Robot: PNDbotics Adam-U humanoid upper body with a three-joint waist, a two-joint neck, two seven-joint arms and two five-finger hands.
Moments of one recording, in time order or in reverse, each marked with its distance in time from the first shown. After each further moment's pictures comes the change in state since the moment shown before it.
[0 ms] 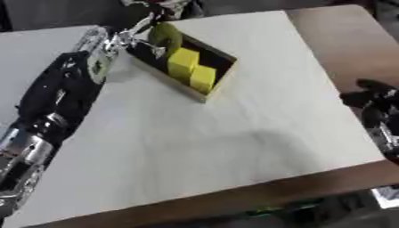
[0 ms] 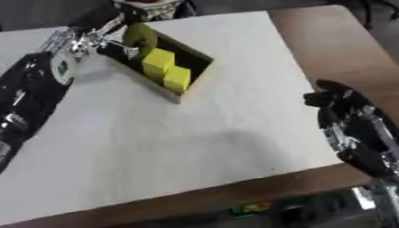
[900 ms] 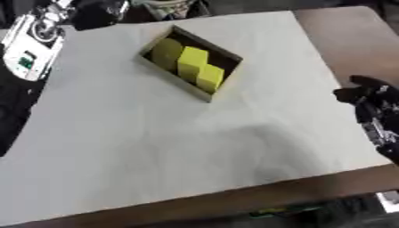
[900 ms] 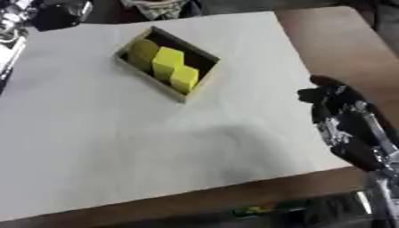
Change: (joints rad) left arm 0.346 0.233 0.097 -0.669 0.748 0.068 -0.003; right arm 0.000 0.000 -0.018 0.000 0.001 -0.003 -0.017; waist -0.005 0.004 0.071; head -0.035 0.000
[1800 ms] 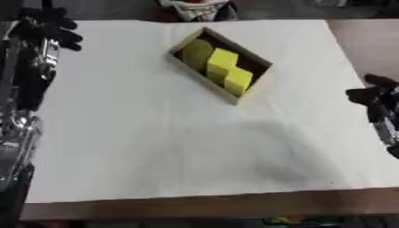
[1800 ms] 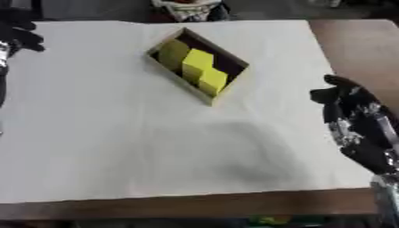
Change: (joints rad) left arm 0.530 -0.336 0.196 -0.429 0.151 0.105 0.088; right arm 0.014 0.000 -0.014 0.000 0.004 0.005 -0.021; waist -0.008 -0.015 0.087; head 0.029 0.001
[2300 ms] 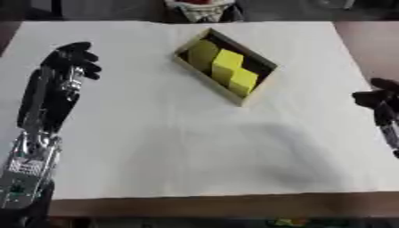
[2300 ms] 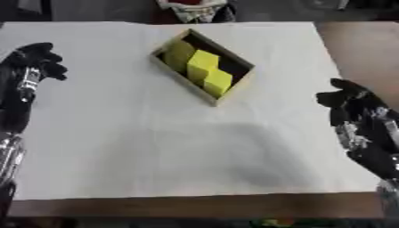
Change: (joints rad) left arm 0.031 -0.055 -0.011 0.045 -0.055 0.003 -0.022; right arm 0.001 0.000 0.000 0.000 0.000 0.001 0.000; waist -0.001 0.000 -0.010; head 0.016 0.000
